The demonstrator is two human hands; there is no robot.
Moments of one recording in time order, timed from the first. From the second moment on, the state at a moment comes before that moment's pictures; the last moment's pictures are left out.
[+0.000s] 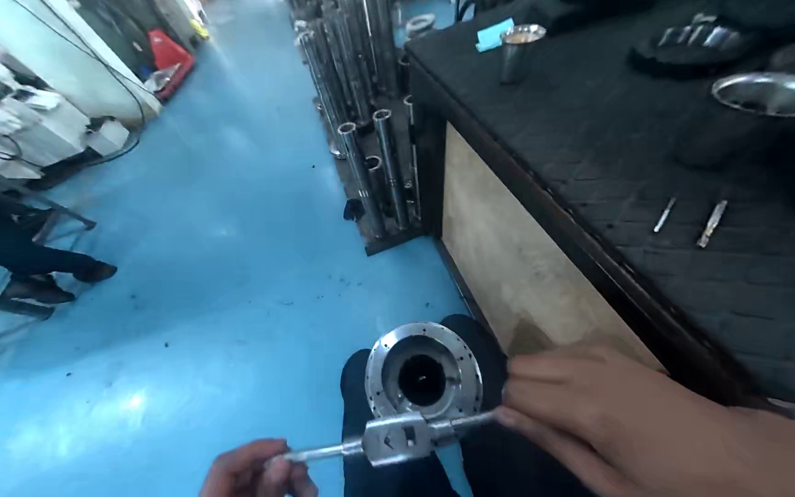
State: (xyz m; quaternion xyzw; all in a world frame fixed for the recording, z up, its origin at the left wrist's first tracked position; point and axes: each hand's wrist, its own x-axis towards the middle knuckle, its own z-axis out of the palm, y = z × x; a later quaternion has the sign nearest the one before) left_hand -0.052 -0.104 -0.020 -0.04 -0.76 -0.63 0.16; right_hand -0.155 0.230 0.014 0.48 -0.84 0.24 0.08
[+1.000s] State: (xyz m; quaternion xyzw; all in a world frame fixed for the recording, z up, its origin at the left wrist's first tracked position) left_hand 0.014 -0.070 -0.030 -0.06 -0.70 -0.69 0.17; right_hand -0.211 0.180 0.050 0.50 -0.87 0.01 0.07
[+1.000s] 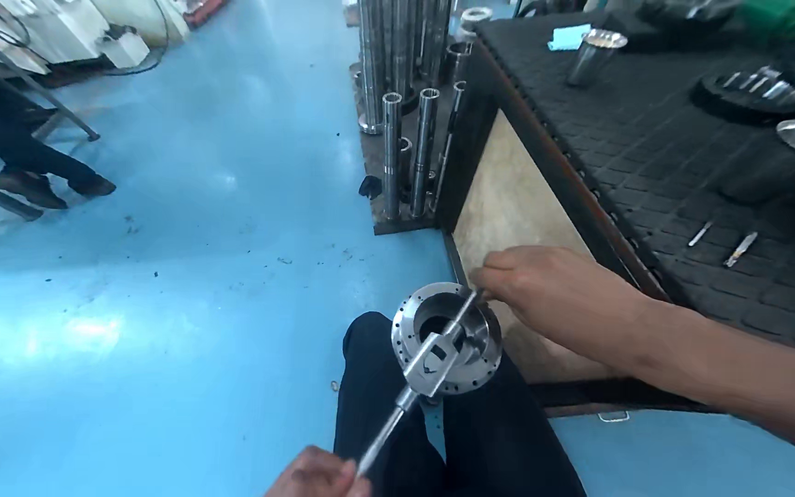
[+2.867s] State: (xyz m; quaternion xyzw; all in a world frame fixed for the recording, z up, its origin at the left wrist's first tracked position) left_hand 0.015 -0.084 0.010 0.03 -0.72 -0.69 -0.05; right_hand -0.226 0.167 0.047 0.53 -0.82 0.19 0.05
